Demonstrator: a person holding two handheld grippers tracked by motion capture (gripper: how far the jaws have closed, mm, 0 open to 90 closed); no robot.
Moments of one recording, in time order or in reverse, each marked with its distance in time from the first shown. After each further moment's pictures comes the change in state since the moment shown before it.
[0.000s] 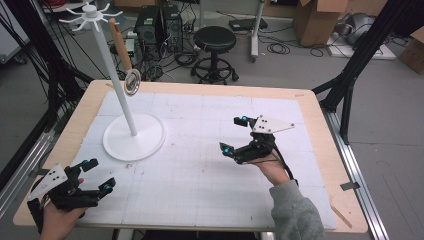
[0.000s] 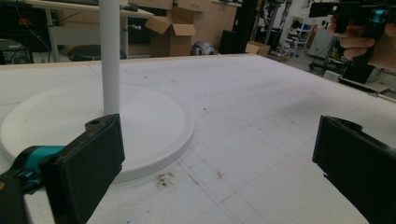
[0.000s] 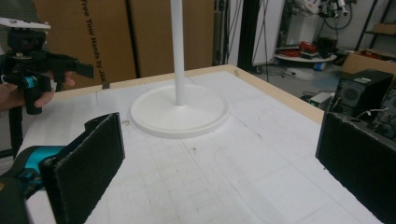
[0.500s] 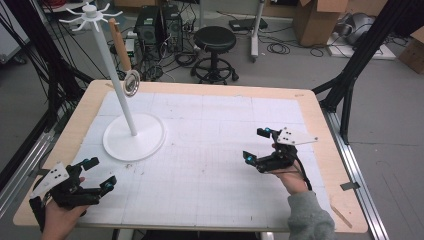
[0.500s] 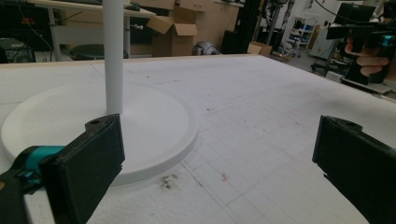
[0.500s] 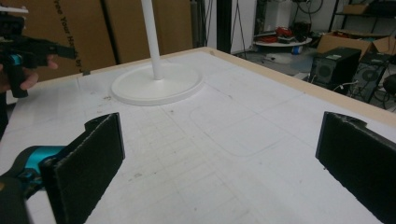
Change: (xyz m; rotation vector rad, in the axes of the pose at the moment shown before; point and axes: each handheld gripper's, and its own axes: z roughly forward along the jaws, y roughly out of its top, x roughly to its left) left arm 0.003 -0.001 0.005 0.000 0.006 -0.006; right arm -0.015 -0.041 -0.056 0.019 -0.082 0.071
